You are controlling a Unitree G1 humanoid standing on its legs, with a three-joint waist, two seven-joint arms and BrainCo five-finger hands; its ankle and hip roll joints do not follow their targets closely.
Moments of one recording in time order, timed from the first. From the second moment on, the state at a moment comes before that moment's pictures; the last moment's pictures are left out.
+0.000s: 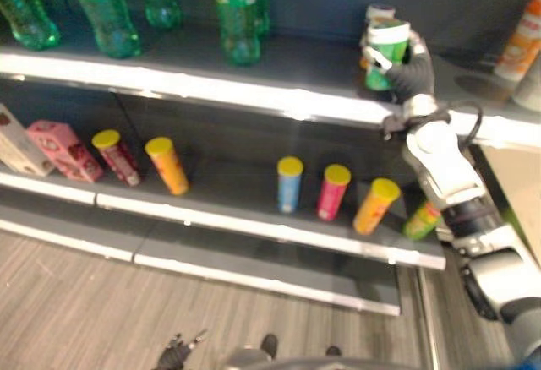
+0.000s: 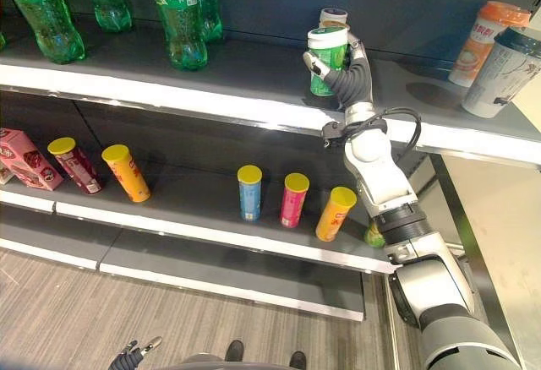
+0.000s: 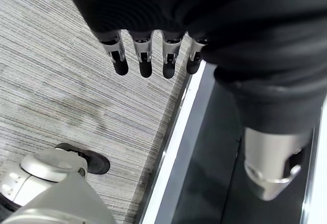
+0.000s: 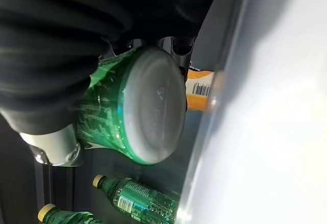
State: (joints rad) left arm 0.23 0.29 -0.05 0.99 -0.37 -0.11 0.04; right arm -0.80 -0.51 0.27 0.30 0.27 -0.09 -0.28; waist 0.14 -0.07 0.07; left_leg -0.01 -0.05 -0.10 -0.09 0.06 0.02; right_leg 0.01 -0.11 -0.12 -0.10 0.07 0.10
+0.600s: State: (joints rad) left arm 0.23 0.29 -0.05 0.99 -0.37 -0.11 0.05; right arm -0.82 -0.50 0.27 0.30 0.27 -0.09 -0.30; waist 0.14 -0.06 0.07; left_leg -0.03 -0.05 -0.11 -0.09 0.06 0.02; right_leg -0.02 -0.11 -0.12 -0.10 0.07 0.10
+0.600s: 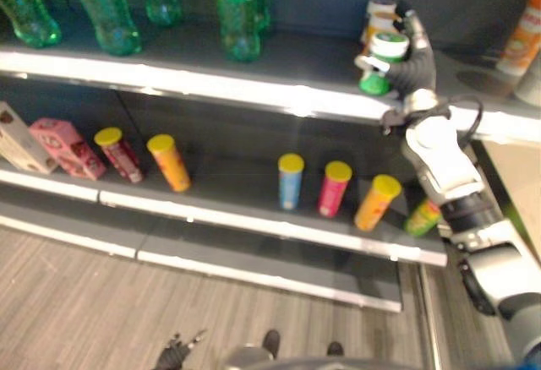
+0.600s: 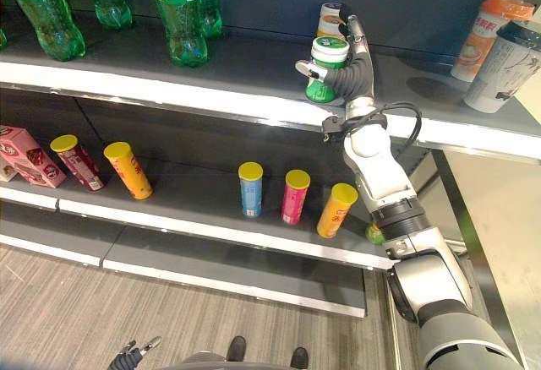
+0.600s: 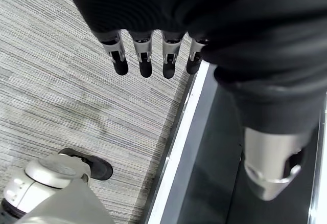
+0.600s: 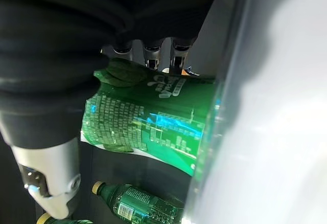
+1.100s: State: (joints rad) left arm 0.21 0.27 -0.03 0.99 -0.37 -0.10 0.08; right arm -0.56 -0.59 0.00 -0.21 0.04 -0.12 -0.39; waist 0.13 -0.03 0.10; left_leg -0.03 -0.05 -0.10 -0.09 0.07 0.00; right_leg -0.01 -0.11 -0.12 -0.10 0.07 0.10
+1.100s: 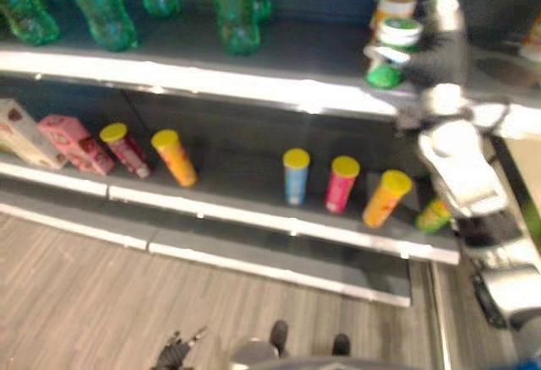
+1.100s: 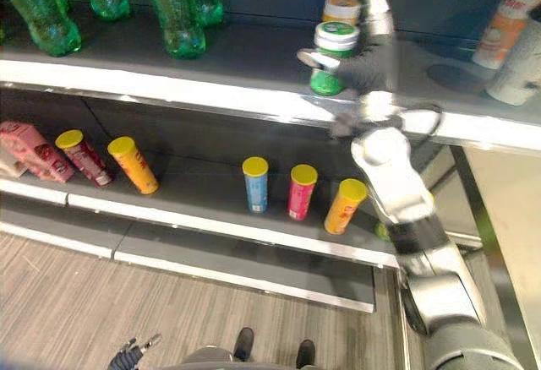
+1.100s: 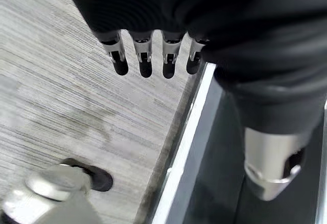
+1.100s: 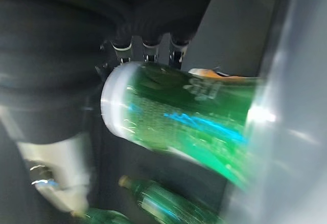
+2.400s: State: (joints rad) left arm 0.16 0.26 0.01 0.95 -0.34 -0.14 0.00; right arm -0.18 -0.91 -0.37 0.11 0.26 -0.21 -0.28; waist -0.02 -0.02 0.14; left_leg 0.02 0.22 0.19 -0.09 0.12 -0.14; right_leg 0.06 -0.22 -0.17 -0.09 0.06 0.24
